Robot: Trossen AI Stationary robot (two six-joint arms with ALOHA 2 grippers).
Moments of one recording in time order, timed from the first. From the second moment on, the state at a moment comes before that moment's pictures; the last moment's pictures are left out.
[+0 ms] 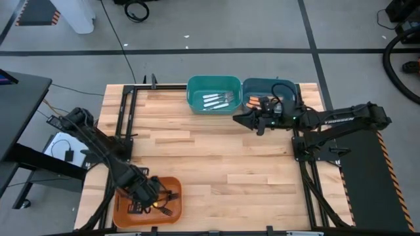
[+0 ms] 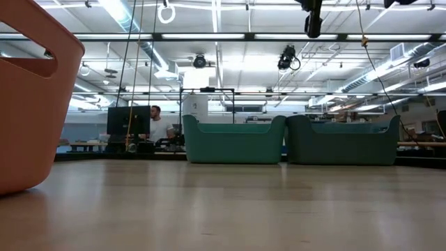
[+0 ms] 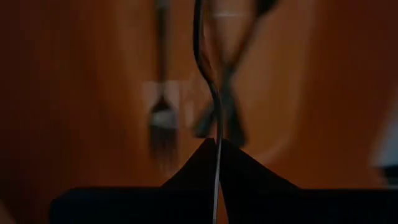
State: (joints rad) left arm -0.80 1.47 0.99 -0.93 0.20 -0.80; right arm 0.00 1.00 0.72 0.32 0.09 0.82
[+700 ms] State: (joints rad) left arm -0.70 1.45 1.10 -0.87 0.17 -0.70; right arm 0.03 1.01 0.72 0.47 0.10 0.94
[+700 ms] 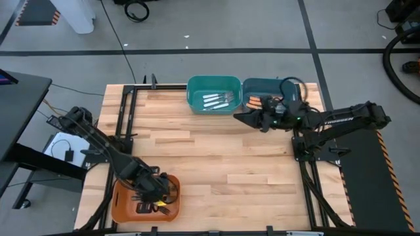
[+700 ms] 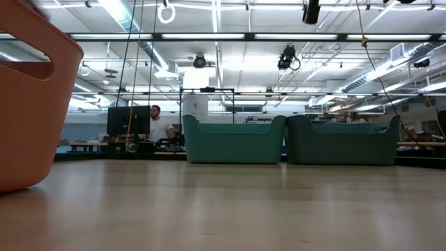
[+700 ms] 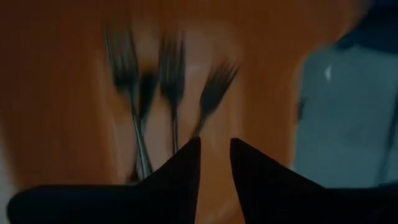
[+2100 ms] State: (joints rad) left arm -0.70 0.42 0.57 -0.32 -0.70 -0.33; right arm 0.03 0.13 0.49 -0.10 0.06 0.21
